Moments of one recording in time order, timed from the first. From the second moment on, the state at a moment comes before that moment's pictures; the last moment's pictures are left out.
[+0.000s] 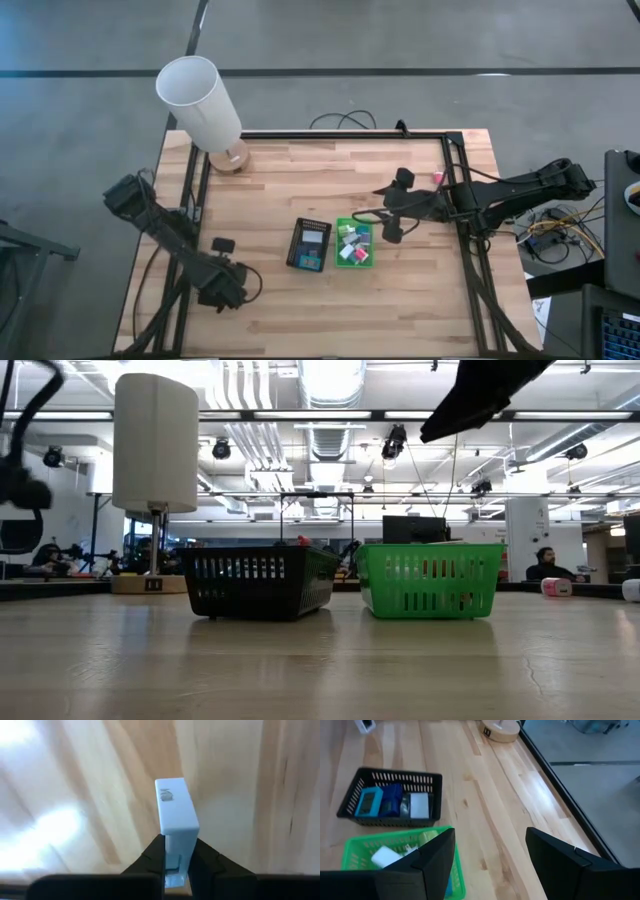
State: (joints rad) left arm -0.76 1.60 0.83 -1.07 0.00 -0.59; right arm 0.17 1.11 0.85 -0.39 0.47 0.14
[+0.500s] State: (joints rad) left arm -0.58 1.60 1.03 -1.07 -0.46 -0.38; right arm 0.17 1.11 0.85 -0.36 0.56 0.20
